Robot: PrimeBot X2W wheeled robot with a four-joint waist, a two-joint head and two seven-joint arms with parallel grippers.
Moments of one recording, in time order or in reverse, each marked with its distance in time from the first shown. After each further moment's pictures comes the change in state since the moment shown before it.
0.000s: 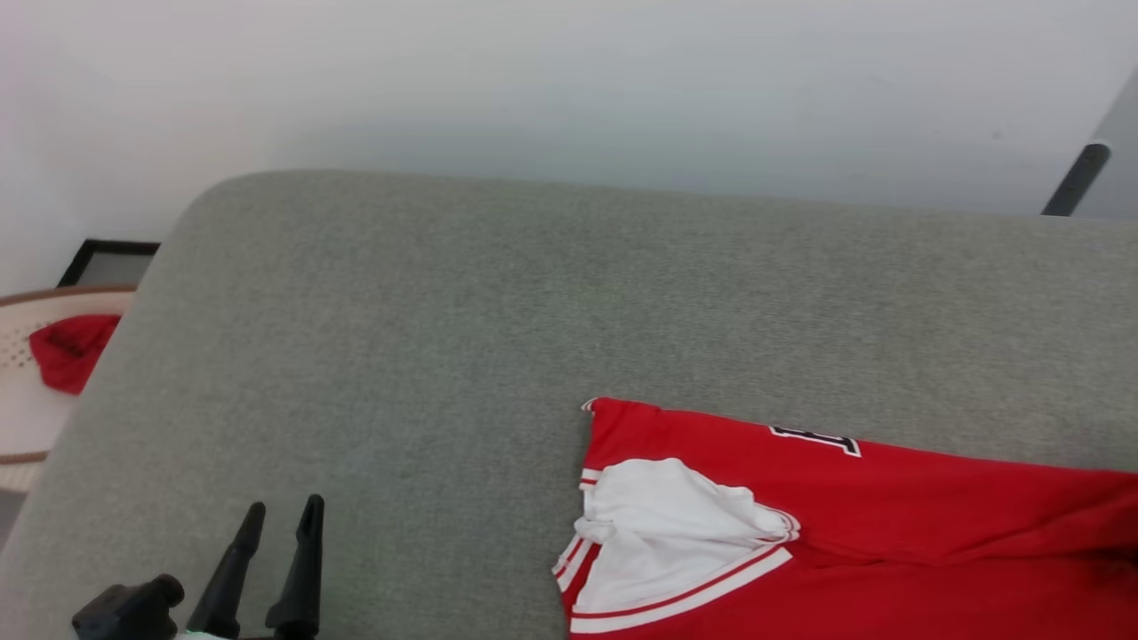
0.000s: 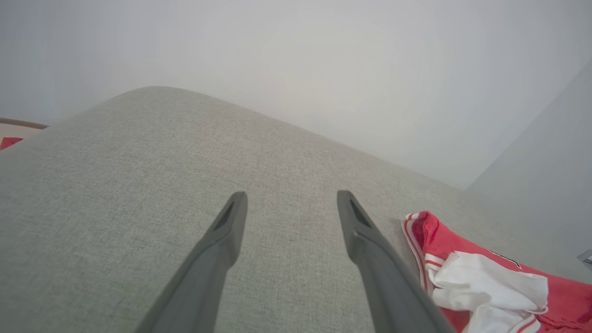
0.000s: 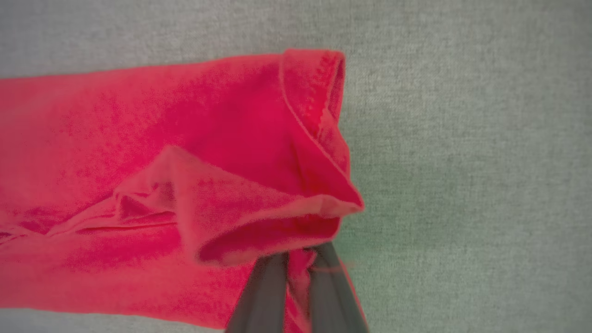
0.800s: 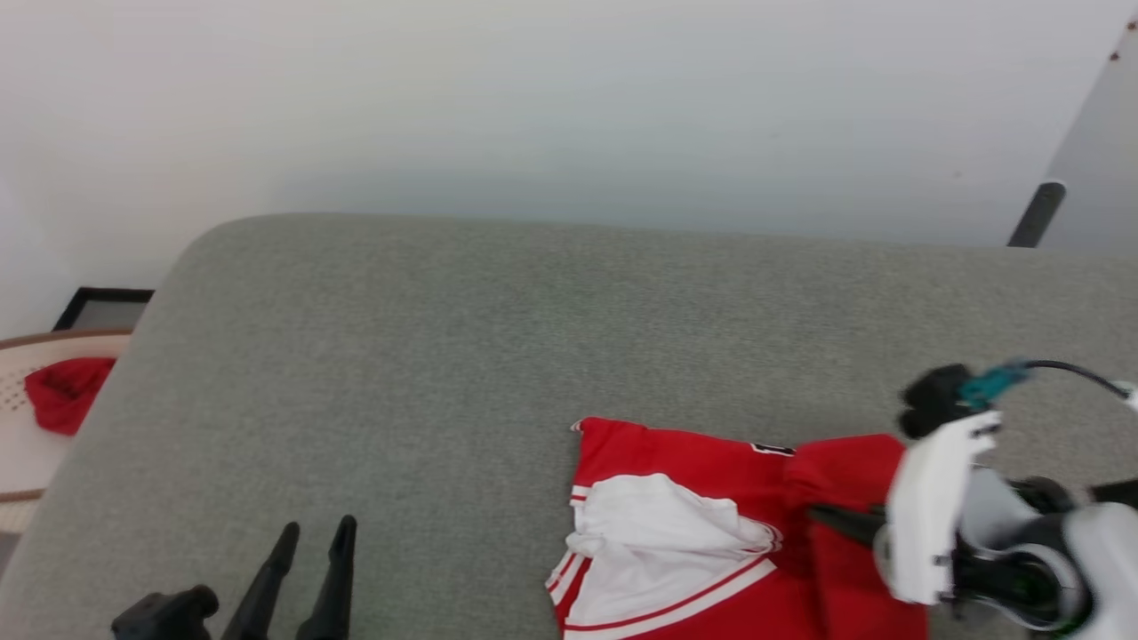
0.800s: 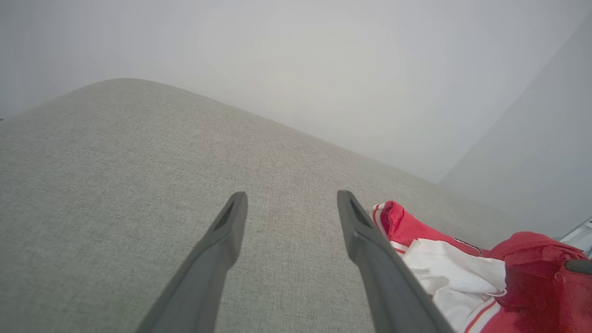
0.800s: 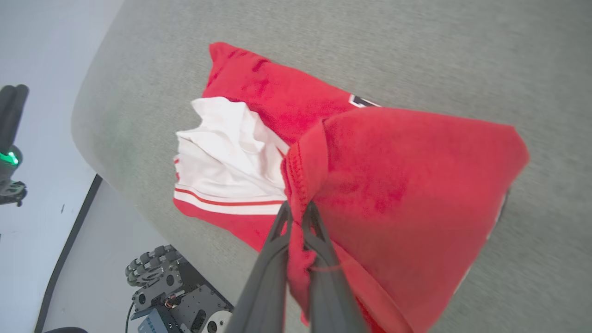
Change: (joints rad) left arm 0.016 -0.007 -0.044 0.014 -0.017 0.001 0.019; right arm 0.033 0.250 0.188 -0.543 0.065 0.000 0.133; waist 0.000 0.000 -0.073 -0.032
